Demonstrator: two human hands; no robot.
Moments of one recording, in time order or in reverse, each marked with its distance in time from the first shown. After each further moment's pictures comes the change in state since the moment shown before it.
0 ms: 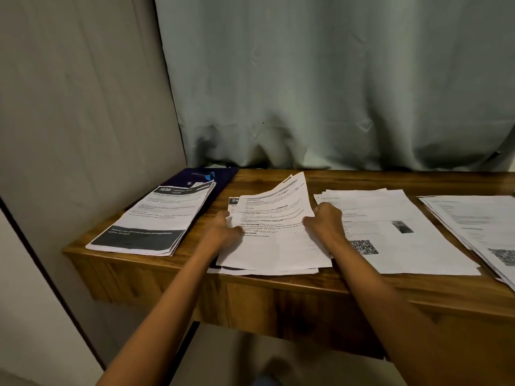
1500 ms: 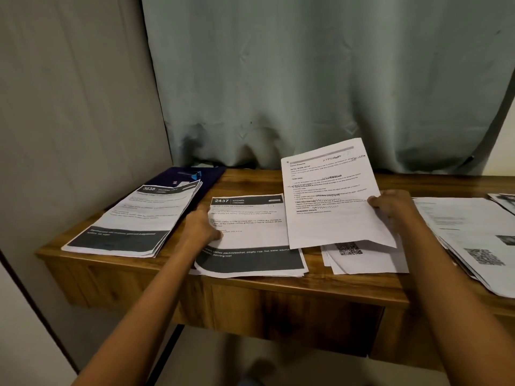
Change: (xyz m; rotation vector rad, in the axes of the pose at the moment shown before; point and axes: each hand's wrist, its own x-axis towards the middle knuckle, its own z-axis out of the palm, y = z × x) left_hand 0.011 0.000 -0.009 0.101 0.097 0.002; right_hand 0.045 0.058 -0.133 0.242 0.121 0.267
